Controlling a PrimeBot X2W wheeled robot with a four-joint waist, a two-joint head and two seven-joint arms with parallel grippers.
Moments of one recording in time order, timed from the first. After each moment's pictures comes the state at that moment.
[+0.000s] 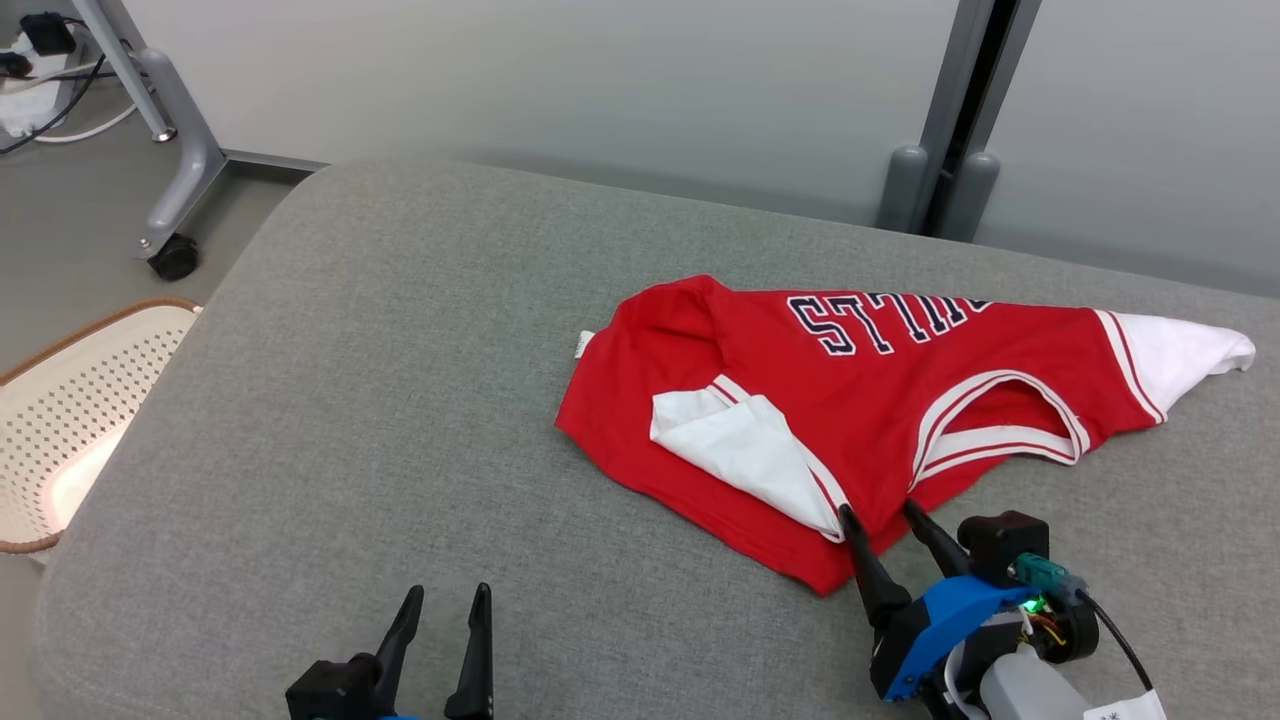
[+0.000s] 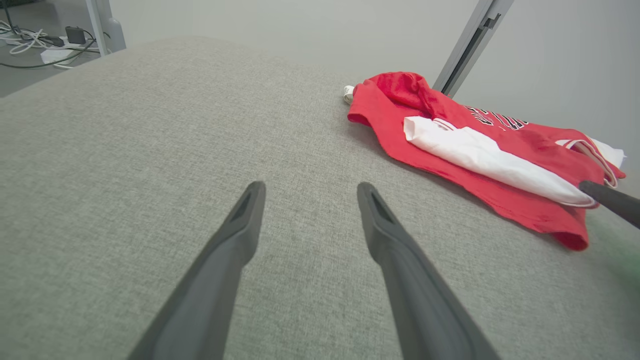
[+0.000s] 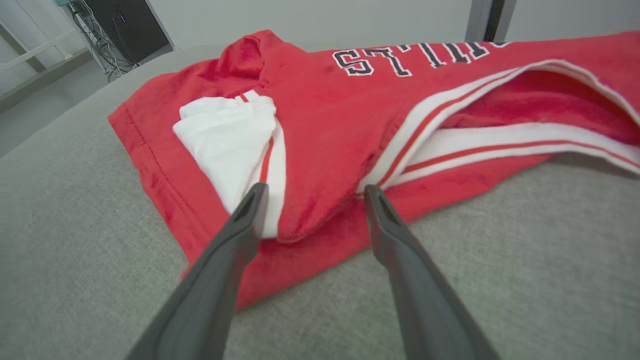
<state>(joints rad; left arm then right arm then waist) 0.02 0.05 -0.20 0.42 -0.32 -0.13 -0.26 -0.36 -0.05 0.22 0.82 0.27 0.13 -0.26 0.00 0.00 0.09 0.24</state>
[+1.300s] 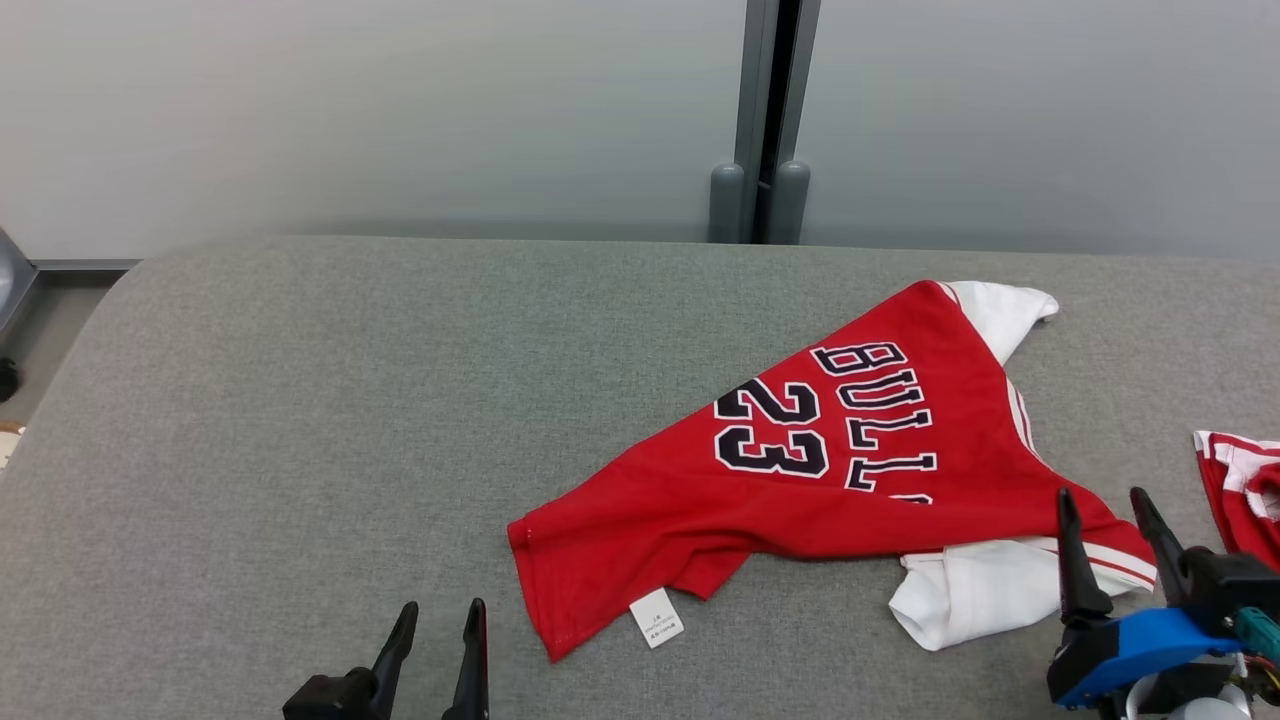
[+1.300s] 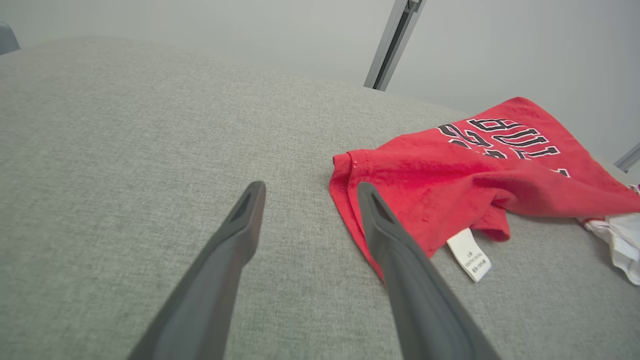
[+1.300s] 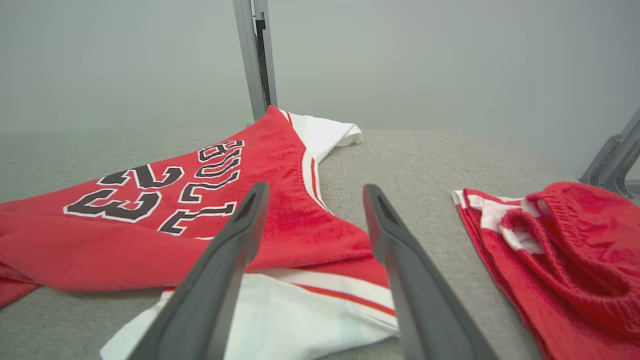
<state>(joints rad) 0.05 0.05 -0.19 0.42 -0.32 -0.12 -0.26 -0.13 -0.11 -0.18 0.46 0.07 0.13 -0.25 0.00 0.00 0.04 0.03</state>
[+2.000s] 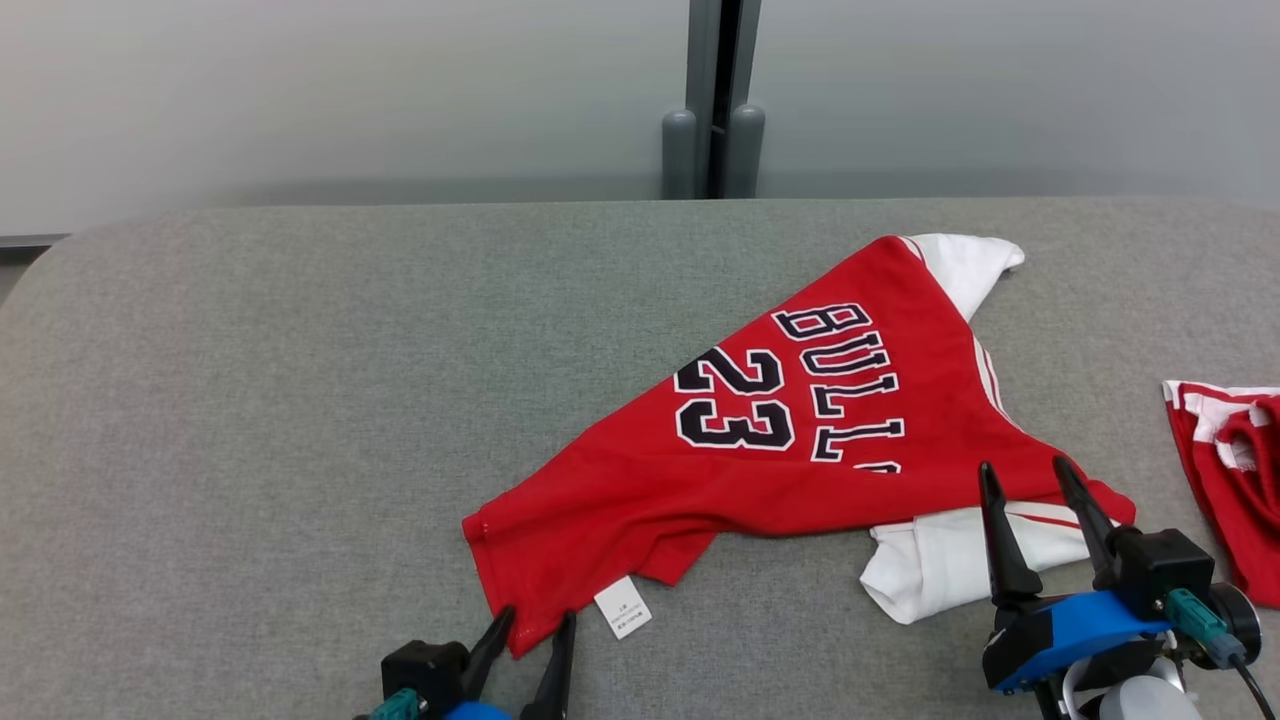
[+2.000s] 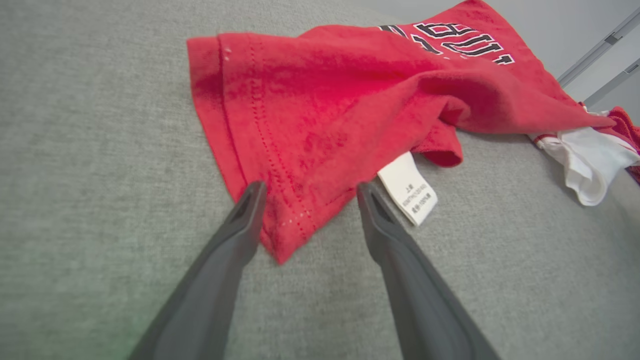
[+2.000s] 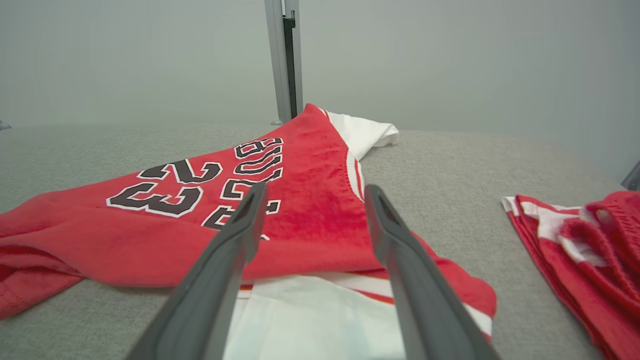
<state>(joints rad) -0.12 0.05 -0.44 0.68 -0.48 -0.13 -0.27 -0.15 -0.05 -0.08 0.39 0.04 0.13 -0.26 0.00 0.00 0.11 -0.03</state>
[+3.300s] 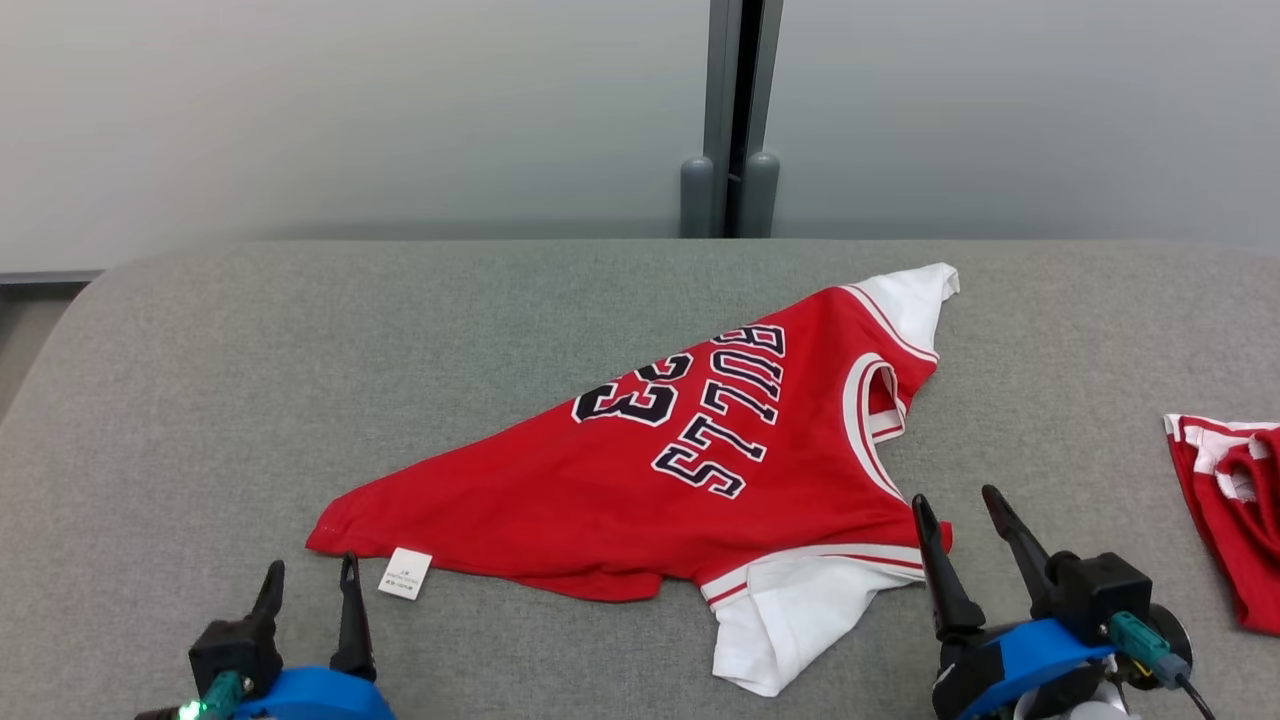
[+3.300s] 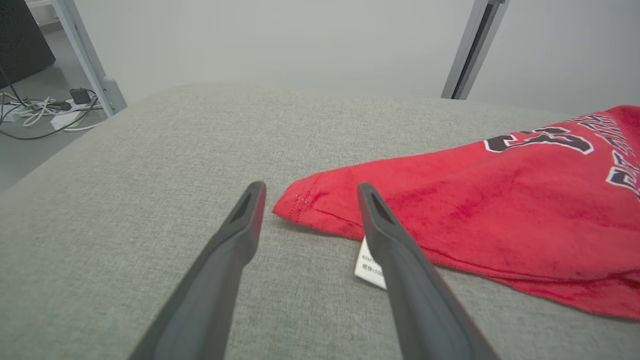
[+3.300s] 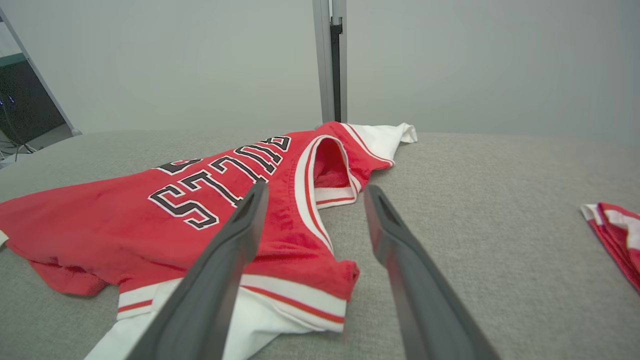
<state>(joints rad) -0.13 0.09 0.01 0.59 -0.16 -0.05 -0.26 -0.13 -0.05 0.05 0.40 0.12 0.13 -0.26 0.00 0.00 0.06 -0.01</state>
